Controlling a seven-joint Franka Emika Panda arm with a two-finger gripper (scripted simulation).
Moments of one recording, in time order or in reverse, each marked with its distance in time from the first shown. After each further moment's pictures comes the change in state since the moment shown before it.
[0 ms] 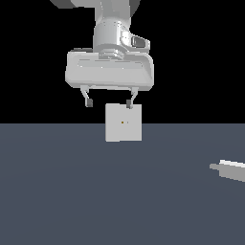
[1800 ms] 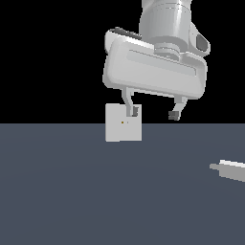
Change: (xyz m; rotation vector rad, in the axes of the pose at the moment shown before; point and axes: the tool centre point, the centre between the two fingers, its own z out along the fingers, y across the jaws) arm -0.055 0.092 0.026 0.020 0.117 -0.348
